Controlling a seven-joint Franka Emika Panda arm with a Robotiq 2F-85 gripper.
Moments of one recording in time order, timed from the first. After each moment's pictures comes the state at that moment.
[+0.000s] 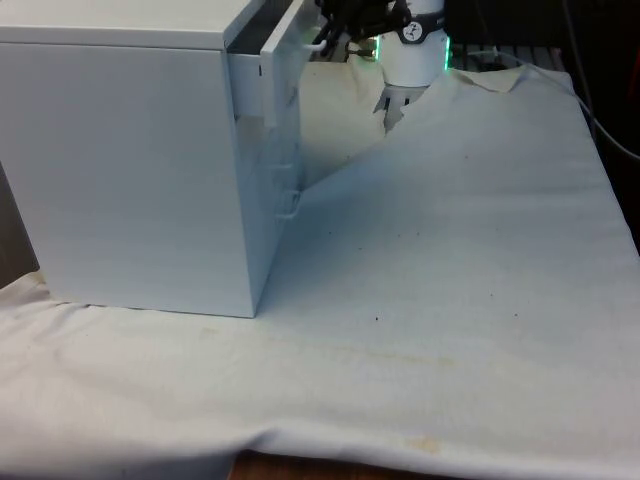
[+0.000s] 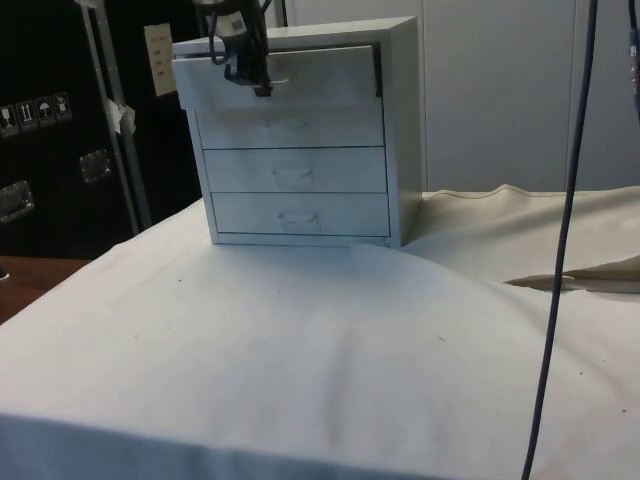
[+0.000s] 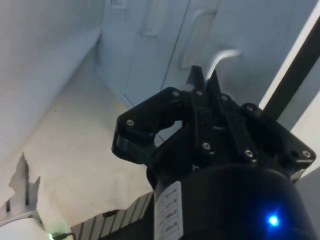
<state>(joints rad) 0.83 0.27 -0.82 -1.91 -0.50 2.06 0.23</state>
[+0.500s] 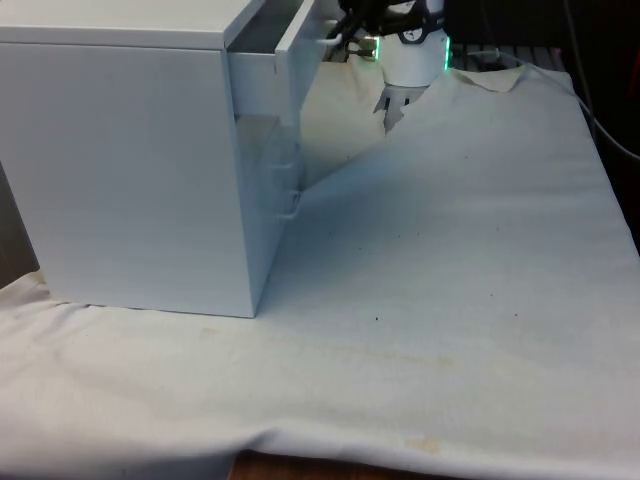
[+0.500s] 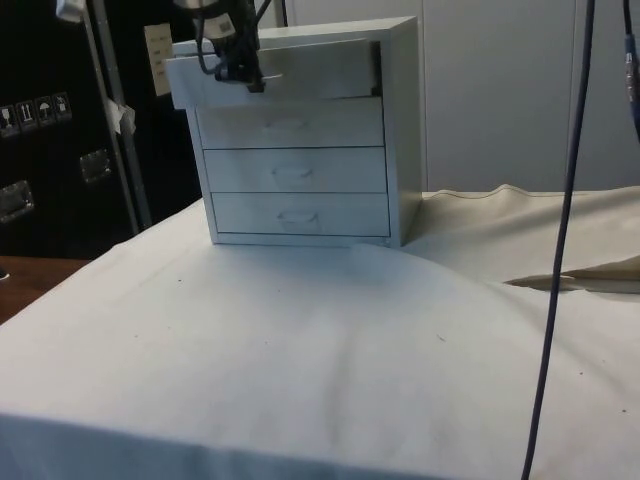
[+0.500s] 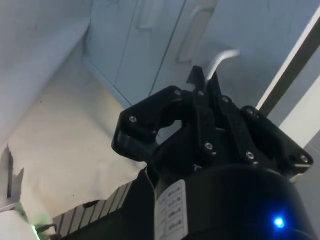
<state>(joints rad) 0.84 0.30 -0.77 -1.86 -0.56 1.98 0.30</state>
